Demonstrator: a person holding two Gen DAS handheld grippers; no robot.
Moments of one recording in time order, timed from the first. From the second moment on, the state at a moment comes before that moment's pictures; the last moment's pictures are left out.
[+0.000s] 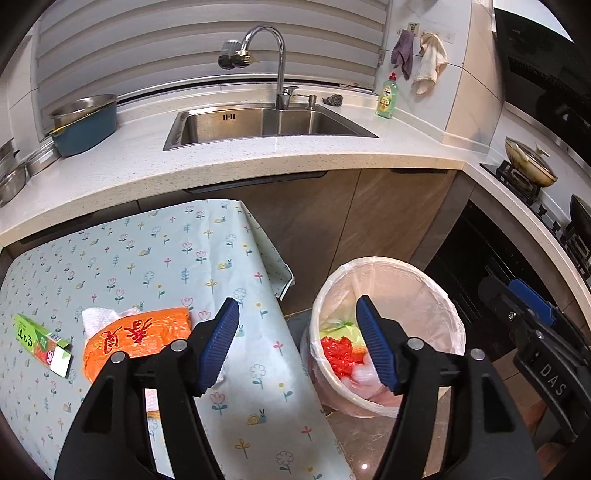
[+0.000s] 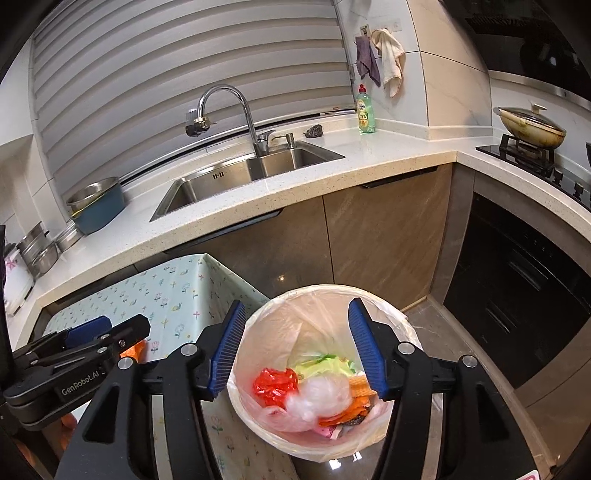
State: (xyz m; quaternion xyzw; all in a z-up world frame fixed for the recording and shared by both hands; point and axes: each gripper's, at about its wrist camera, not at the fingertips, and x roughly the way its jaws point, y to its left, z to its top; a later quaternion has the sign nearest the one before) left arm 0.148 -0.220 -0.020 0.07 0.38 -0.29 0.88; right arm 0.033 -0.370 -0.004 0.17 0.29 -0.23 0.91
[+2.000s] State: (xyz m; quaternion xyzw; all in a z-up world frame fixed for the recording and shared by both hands) left arm 0.323 0.083 -0.131 -0.09 0.56 0.11 0.81; right arm 0.198 -0.164 -0.060 0.12 0.37 -0.05 0.92
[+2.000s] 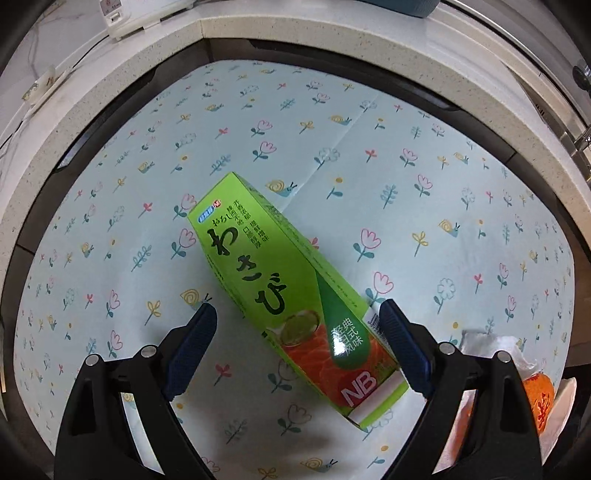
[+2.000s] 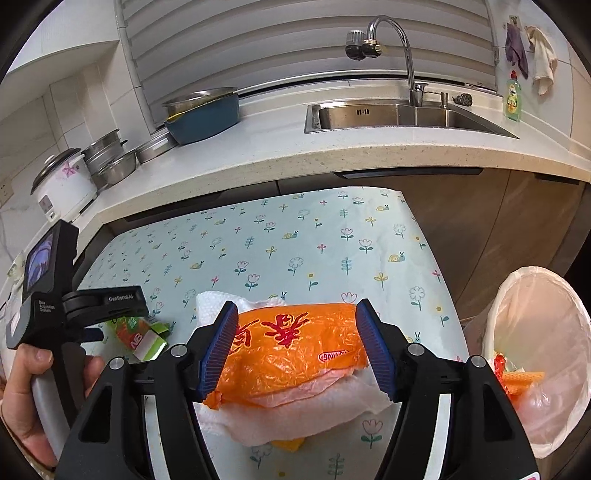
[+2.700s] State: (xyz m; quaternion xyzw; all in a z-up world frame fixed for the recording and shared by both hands) left arm 0.230 0.080 -0.124 -0.02 0.53 -0.01 0.85; right arm 0.172 -0.158 -0.075 0.15 0.38 -0.04 0.91
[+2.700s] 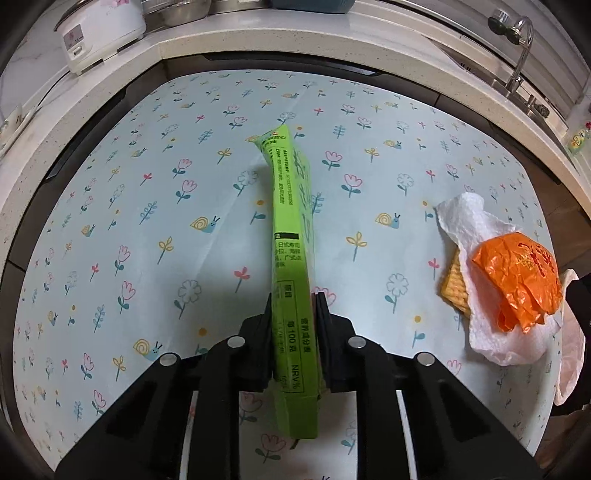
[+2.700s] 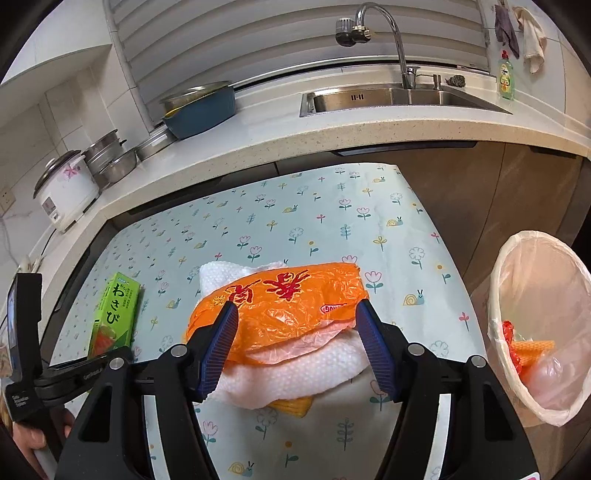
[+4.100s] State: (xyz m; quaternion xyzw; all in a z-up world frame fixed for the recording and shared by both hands) left arm 0.158 -0.039 -0.041 0.05 0.45 -0.17 0.88; right arm 0.134 -0.202 -0.015 0.15 0.32 -0.05 0.94
